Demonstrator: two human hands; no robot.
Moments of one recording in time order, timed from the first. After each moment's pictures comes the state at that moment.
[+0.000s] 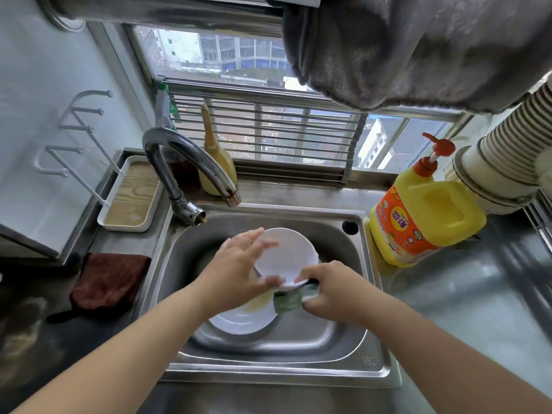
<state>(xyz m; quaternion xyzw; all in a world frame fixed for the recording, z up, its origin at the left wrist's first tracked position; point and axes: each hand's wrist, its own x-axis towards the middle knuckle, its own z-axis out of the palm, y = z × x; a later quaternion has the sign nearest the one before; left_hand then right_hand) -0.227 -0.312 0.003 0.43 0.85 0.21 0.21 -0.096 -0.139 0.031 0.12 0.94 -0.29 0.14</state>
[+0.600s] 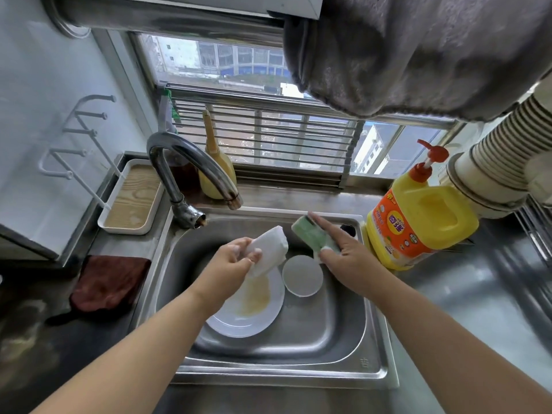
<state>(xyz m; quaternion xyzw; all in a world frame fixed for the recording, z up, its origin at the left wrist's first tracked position) -0.221 -0.308 0.012 0.16 0.72 0.58 0.35 -0.111 -0.119 0.052 0.21 0.85 -0.49 0.01</state>
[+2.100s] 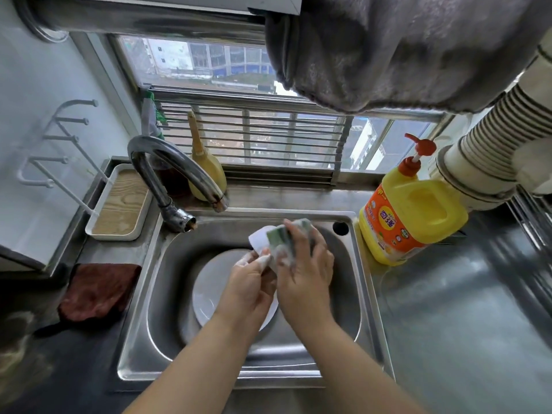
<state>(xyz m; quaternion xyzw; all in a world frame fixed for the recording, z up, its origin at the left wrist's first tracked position) -0.176 -0.260 0.022 -0.15 0.40 0.81 0.40 -0.118 -0.199 0.016 0.30 0.86 -0.34 -0.24</state>
